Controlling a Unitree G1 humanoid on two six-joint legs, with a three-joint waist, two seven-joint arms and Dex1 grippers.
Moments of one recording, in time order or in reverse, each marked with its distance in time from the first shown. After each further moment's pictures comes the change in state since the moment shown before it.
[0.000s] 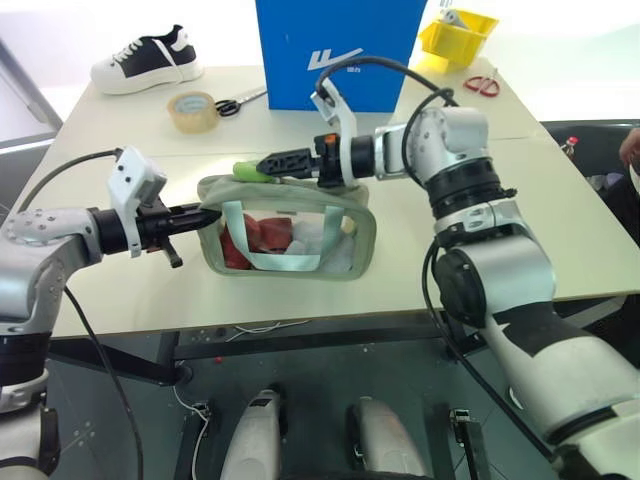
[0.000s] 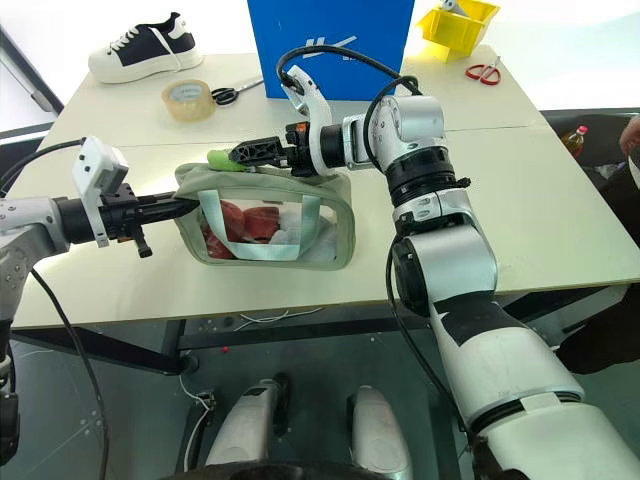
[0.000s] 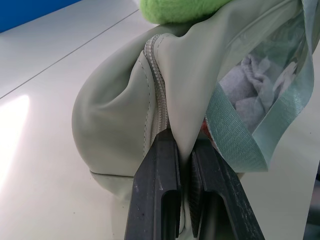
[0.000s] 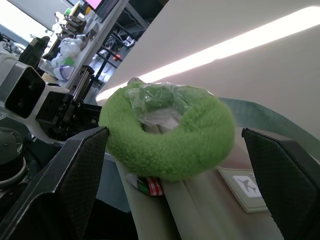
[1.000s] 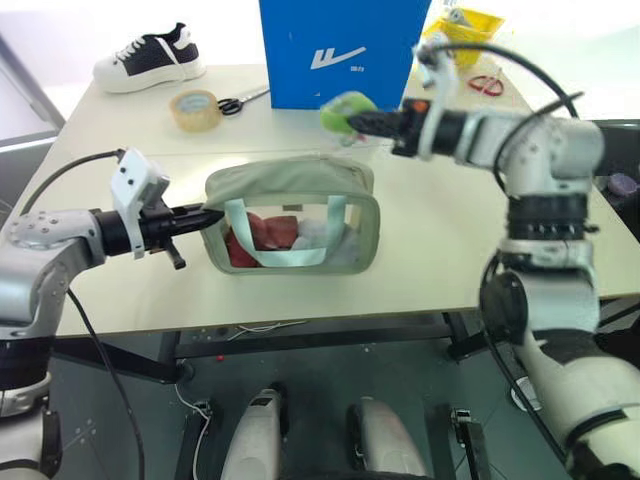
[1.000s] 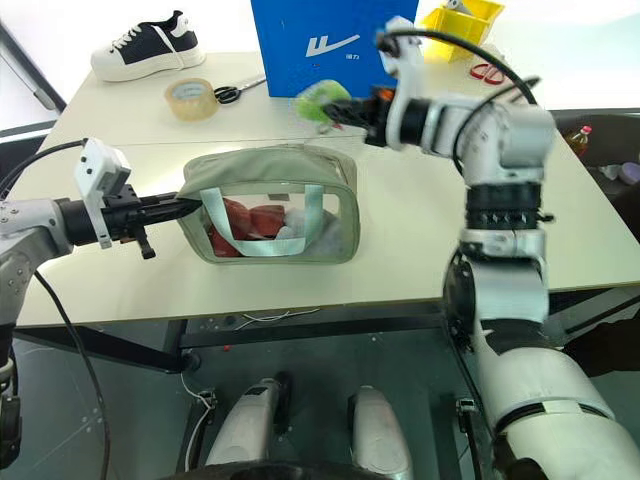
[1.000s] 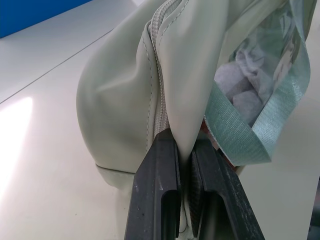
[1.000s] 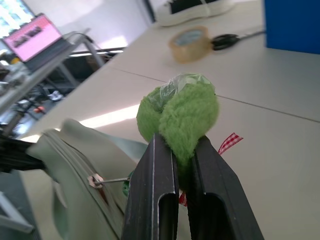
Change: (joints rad) left arm 0.018 -0.006 0.005 -0.023 -0.001 -0.015 0.010; right arm 0.324 -0.281 -0.137 -0.586 0.056 -0.016 -0.219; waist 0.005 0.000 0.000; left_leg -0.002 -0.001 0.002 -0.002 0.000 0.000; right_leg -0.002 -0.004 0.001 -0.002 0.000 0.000
